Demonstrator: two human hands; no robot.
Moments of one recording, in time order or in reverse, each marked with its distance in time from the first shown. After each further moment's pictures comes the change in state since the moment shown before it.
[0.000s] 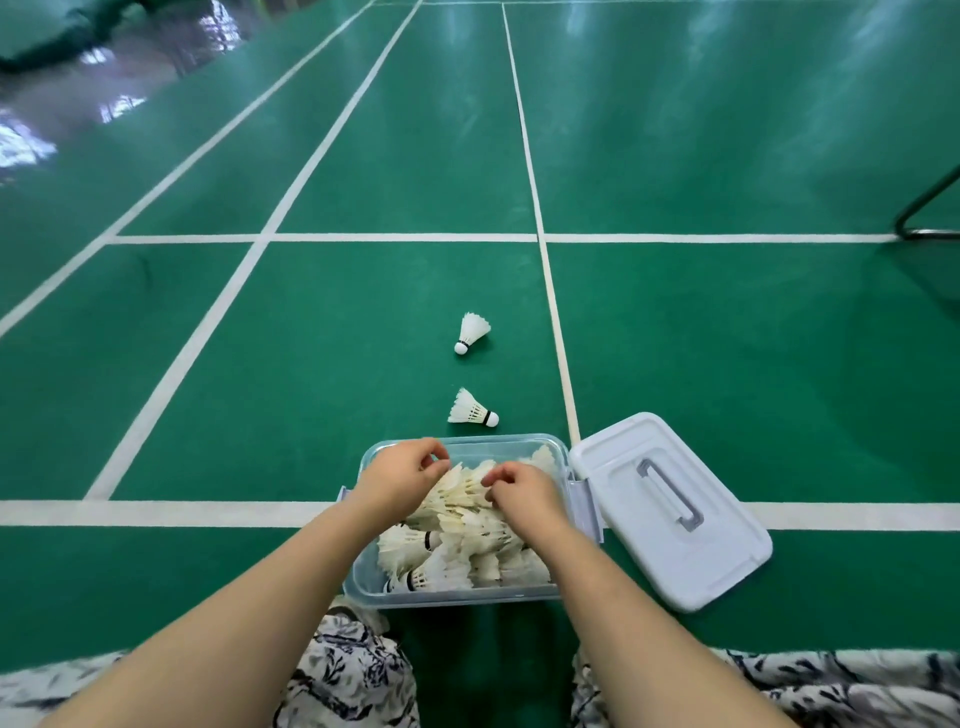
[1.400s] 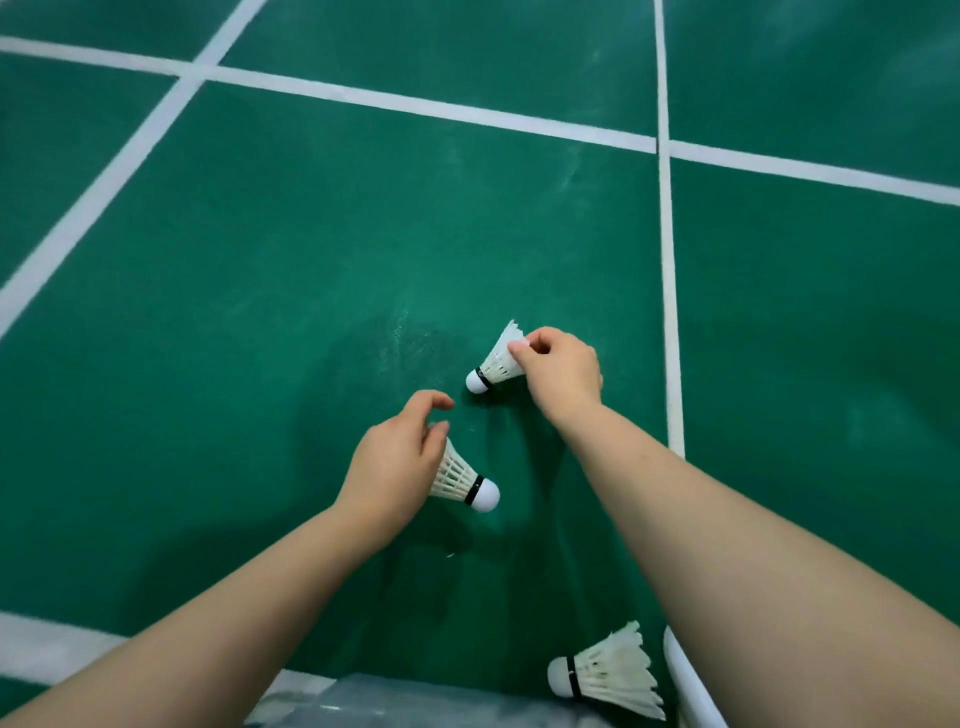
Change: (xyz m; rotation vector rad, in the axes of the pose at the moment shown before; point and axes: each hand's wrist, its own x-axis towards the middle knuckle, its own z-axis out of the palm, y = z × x) left_hand 0.253 -0.072 0.041 -0.253 0.173 -0.214; right_hand 0.369 -0.059 0.015 -0.236 0.174 -0.044
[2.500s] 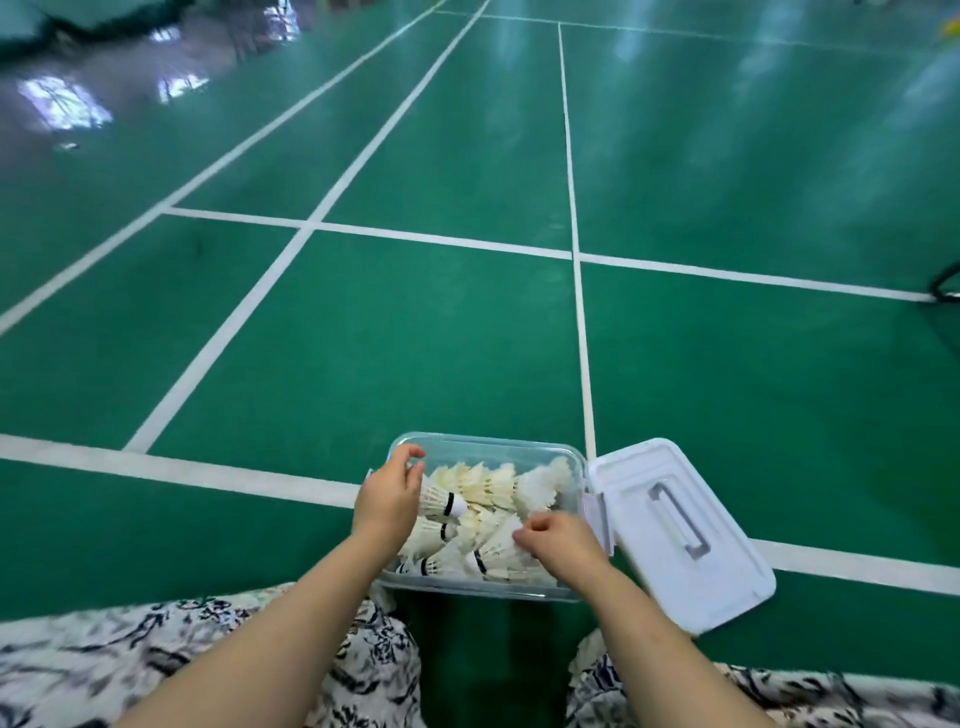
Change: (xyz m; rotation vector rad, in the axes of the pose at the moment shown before) left_hand -0.287 -0.008 -0.069 -0.077 0.150 -0.003; right_hand -0.393 0.076 -0.081 -0.063 -0.330 0.043
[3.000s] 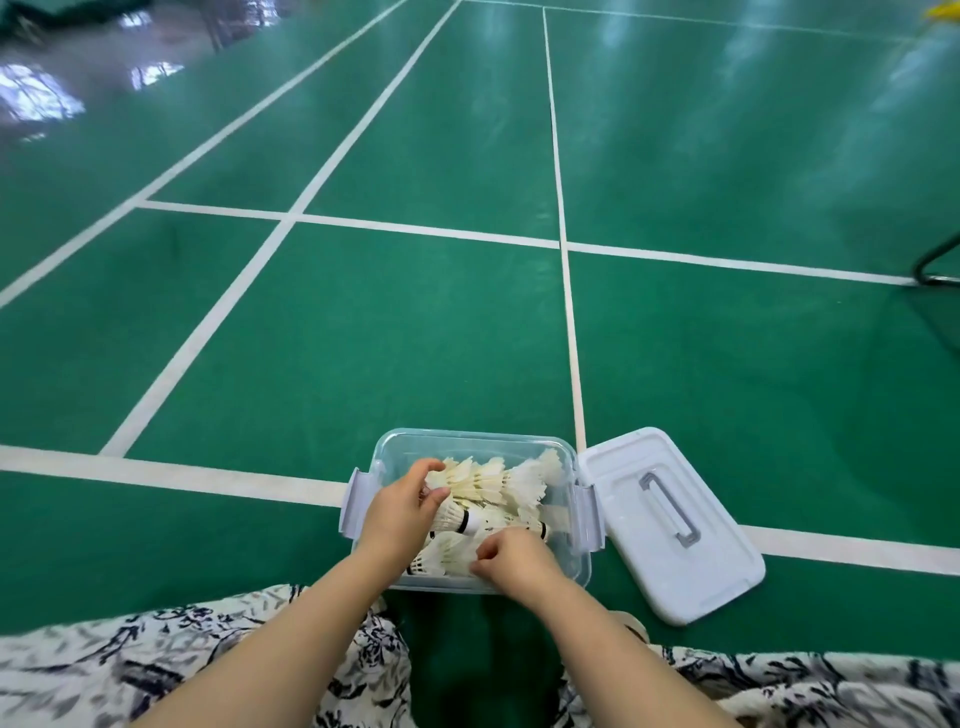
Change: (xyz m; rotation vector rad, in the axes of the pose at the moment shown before) left_hand -0.011 0.001 0.020 0.033 -0.123 0.106; right_hand 0.012 -0.001 0.043 -0.228 -0.124 -0.065
